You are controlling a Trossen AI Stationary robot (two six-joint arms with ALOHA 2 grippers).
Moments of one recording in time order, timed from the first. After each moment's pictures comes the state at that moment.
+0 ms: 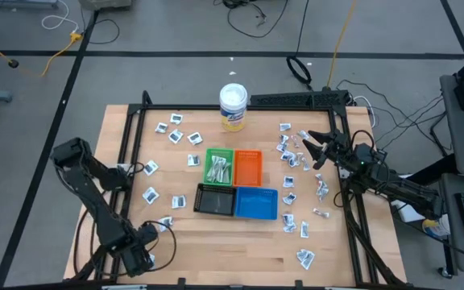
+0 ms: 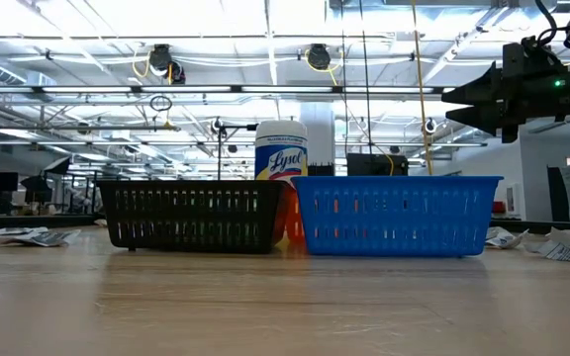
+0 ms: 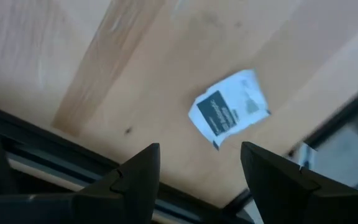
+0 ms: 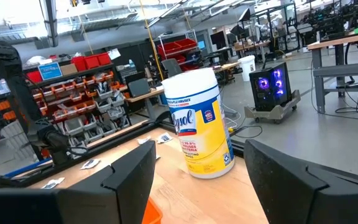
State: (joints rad) left arm -1.01 1.57 1.00 -0.91 0.21 -1.66; right arm -0.43 0.01 0.02 0.10 0.13 0.27
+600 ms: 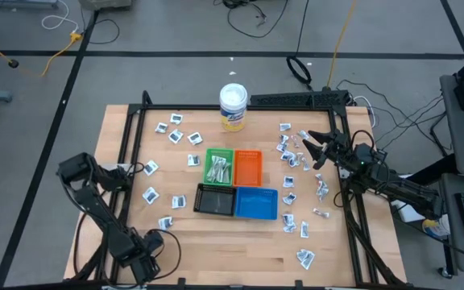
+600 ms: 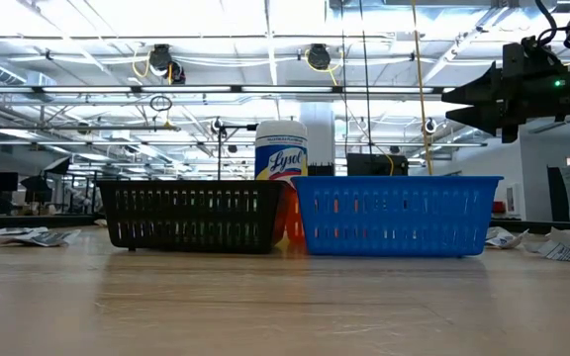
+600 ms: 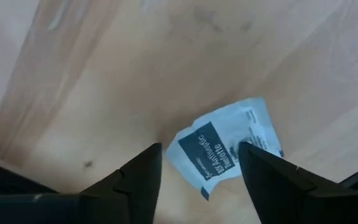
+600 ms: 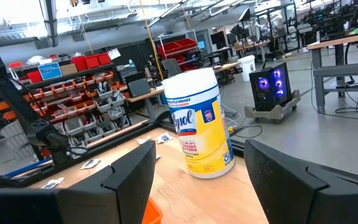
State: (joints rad) left arm -1.02 1.75 1.00 -0.78 0.22 -1.70; right arm -0.43 0.01 0.02 0.10 0.13 0.27
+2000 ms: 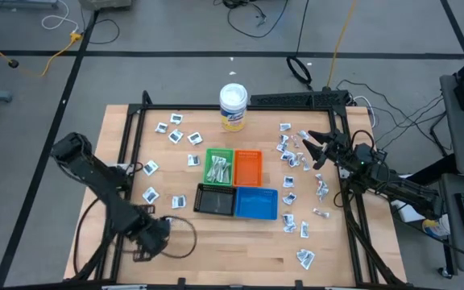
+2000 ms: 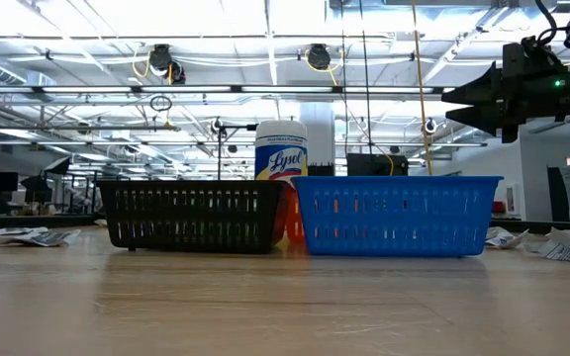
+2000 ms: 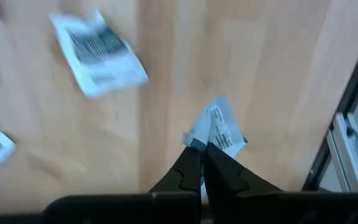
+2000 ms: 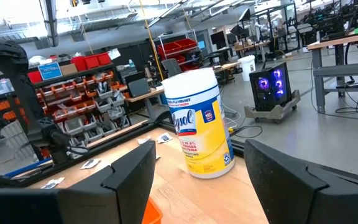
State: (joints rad) left arm -0.78 1.50 1.00 -1.01 0.21 -0.87; right arm -0.43 0.01 0.02 0.10 0.13 0.27
